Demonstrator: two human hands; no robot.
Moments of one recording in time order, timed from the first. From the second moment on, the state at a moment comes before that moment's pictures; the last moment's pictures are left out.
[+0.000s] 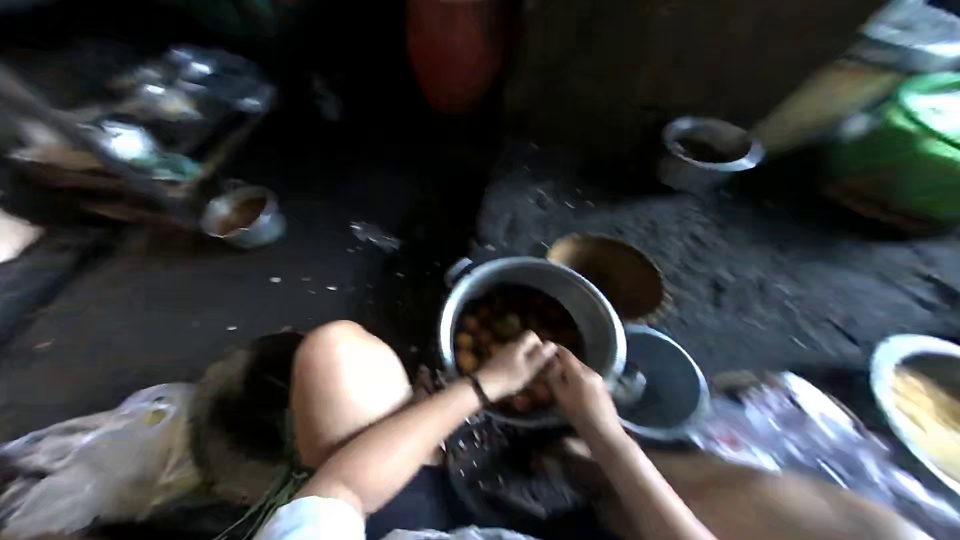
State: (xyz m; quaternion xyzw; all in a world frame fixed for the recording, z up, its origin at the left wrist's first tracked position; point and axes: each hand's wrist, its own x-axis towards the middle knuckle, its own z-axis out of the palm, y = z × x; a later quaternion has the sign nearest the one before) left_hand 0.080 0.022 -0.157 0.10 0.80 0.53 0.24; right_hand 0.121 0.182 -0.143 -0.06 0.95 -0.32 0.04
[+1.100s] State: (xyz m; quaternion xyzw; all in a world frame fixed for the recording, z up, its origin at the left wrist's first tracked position) left_hand 0.077 0.017 -0.173 0.13 0.85 0.49 0.12; right_hand 0.111 0.190 -0.162 -0.11 0.89 -0.43 0.04
